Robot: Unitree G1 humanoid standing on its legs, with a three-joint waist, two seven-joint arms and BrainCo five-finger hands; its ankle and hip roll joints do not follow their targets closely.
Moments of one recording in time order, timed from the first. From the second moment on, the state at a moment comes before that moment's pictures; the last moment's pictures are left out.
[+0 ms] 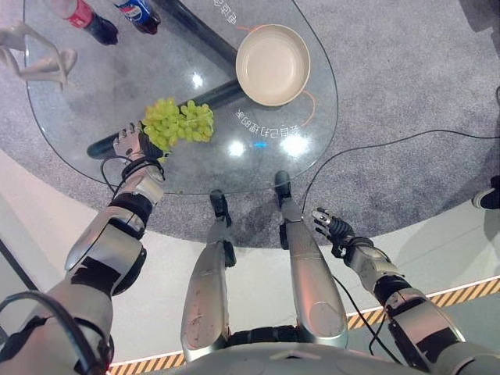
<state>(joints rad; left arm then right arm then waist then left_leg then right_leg) -0.95 0.50 -0.59 1.13 0.18 0.36 0.53 -0.40 -0.35 0.36 1.03 0.78 -0.07 0.19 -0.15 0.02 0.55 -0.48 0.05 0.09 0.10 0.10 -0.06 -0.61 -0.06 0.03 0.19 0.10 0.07</state>
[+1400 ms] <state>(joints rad) -1.24 0.56 -0.67 1.25 0.28 0.50 0.66 -0.41 -0.30 0.39 0.93 0.99 -0.11 0.27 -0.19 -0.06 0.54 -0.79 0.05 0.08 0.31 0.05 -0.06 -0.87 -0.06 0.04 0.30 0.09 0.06</state>
